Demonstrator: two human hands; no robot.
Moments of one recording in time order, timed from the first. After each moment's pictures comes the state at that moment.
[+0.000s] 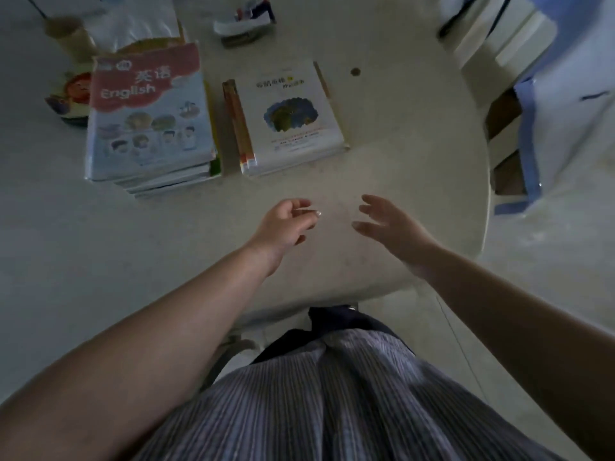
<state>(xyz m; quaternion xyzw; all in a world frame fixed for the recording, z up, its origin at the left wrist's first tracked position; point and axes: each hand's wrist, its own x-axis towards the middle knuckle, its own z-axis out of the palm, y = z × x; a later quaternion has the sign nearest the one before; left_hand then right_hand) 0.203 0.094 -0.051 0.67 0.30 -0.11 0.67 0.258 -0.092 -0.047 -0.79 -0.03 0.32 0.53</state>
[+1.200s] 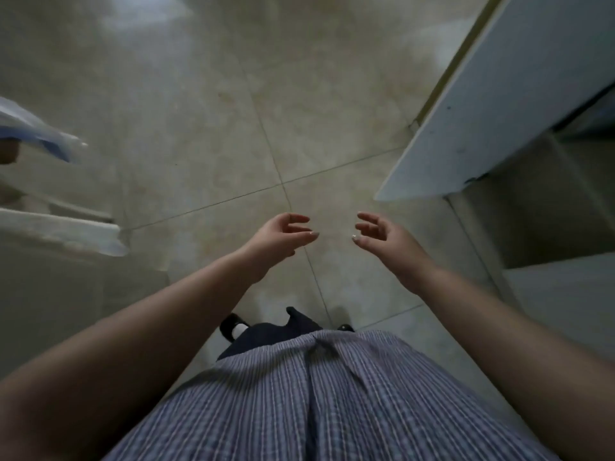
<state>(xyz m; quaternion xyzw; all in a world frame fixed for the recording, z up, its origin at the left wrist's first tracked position) -0.219 -0.289 -0.070 0.67 -0.30 -0.61 0.30 -0.426 -0.338 -0.066 -0.53 0.55 -0.15 0.64</state>
